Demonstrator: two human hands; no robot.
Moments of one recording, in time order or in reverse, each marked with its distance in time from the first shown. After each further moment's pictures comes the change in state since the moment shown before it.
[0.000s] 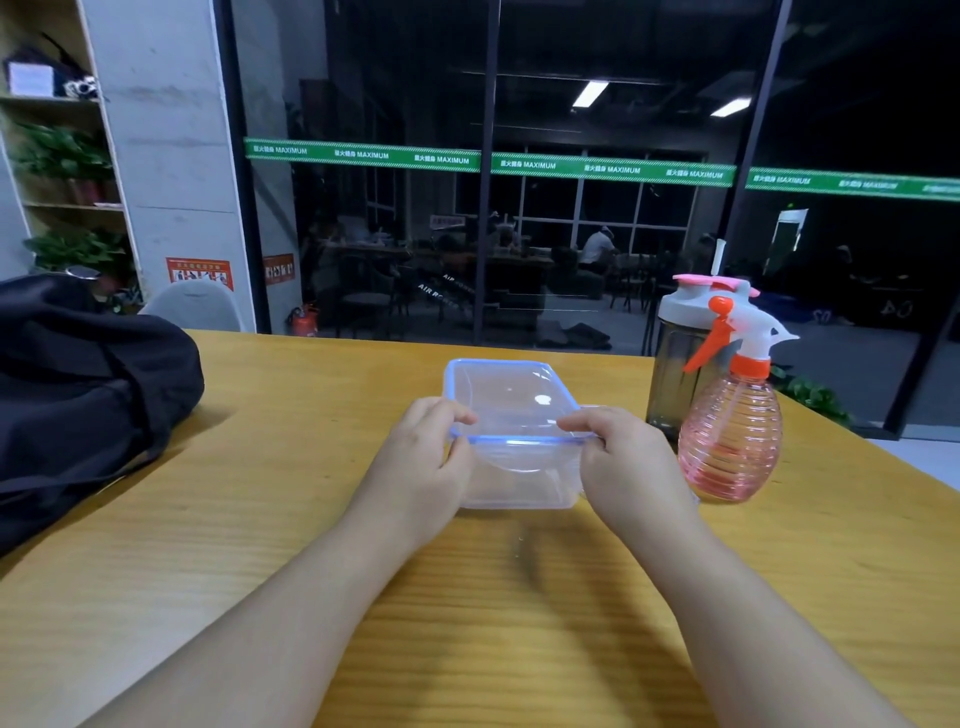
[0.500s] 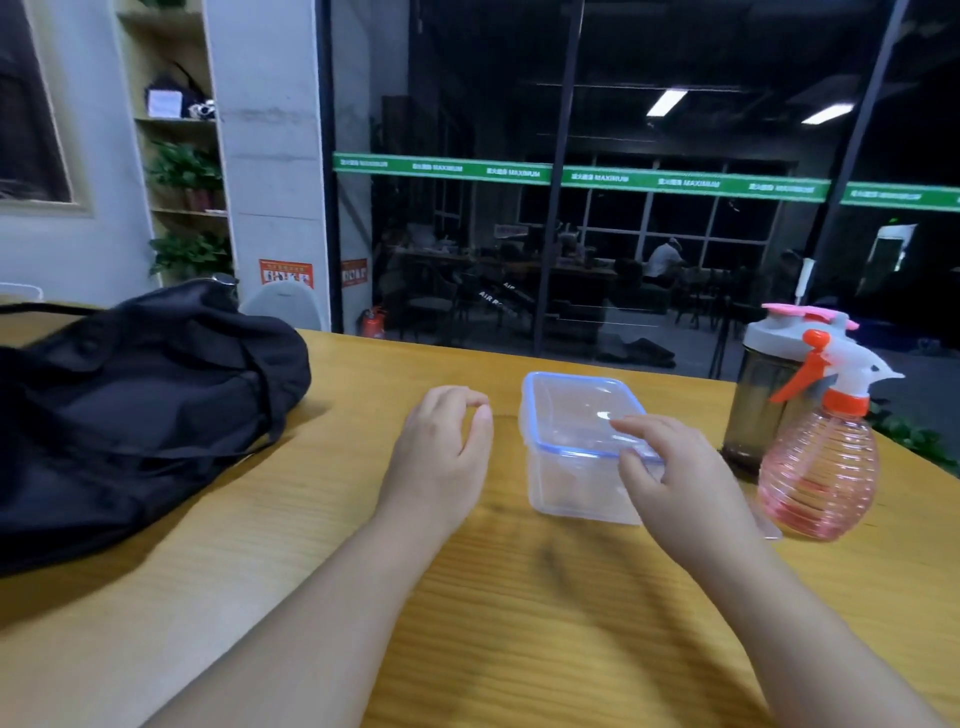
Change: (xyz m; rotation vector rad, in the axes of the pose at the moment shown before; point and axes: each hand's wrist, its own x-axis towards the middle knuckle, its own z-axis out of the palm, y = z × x) left_hand -0.015 -0.006 -0.052 0.066 0.243 -0.070; right_hand -0.010 -0.019 0.009 -0.020 0.012 -0.251
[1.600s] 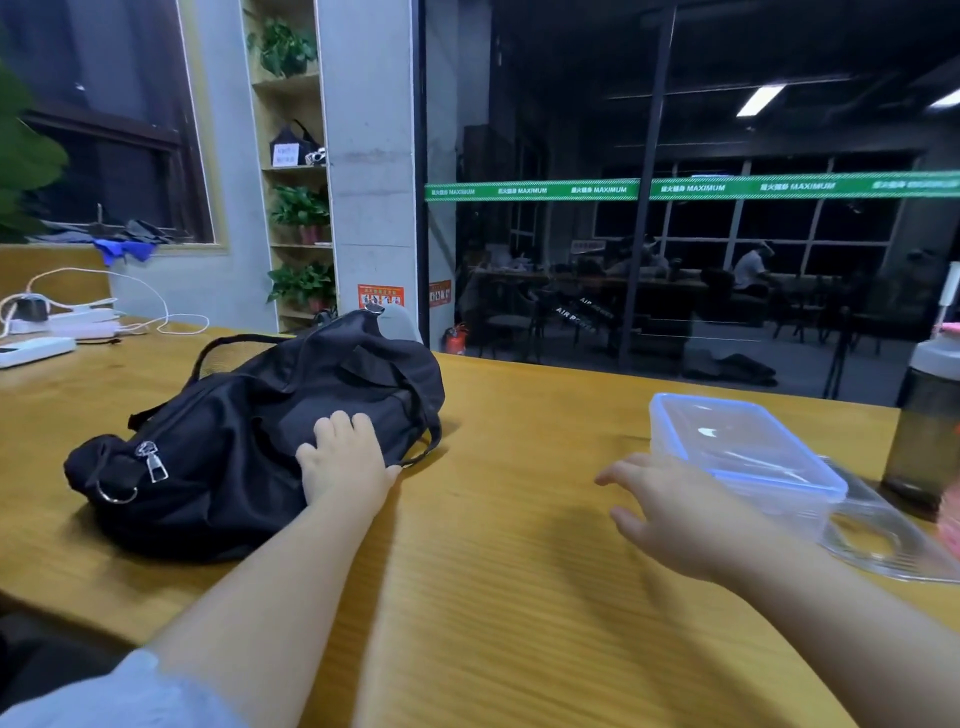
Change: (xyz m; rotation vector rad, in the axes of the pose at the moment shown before) left_hand 0.013 -0.143 -0.143 1.178 -0.026 -0.383; right_hand 0.010 -0.095 0.050 -0.368 -0.504 -0.304
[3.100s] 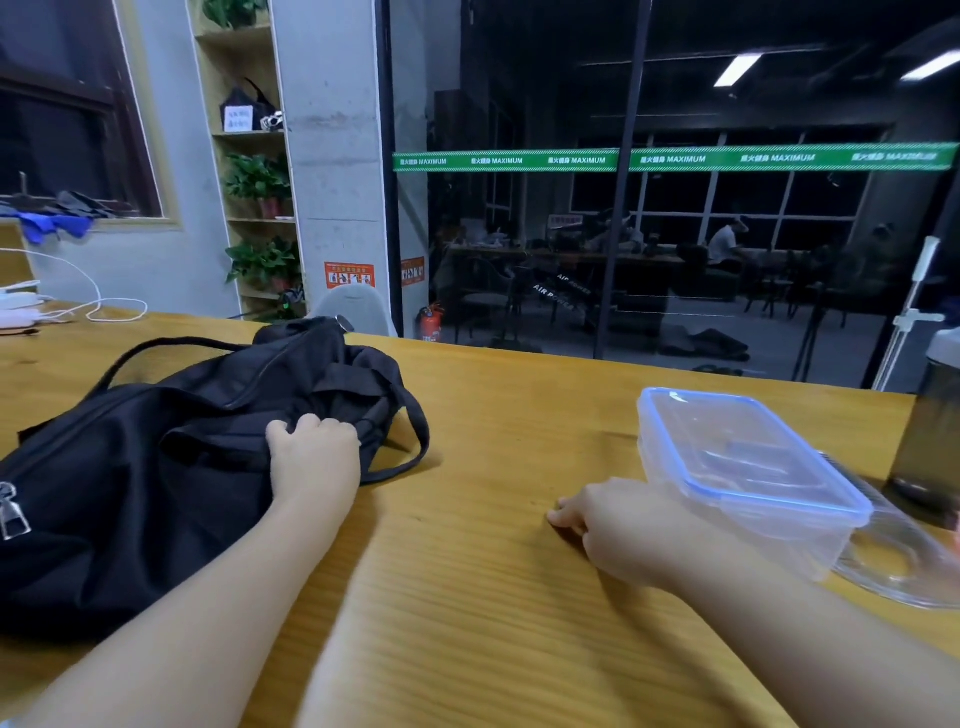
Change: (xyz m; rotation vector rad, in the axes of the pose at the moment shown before) left_hand 0.041 0.020 0.034 0.112 0.057 0.141; right_hand 0.054 0.003 0.024 -0.048 -0.342 0.091
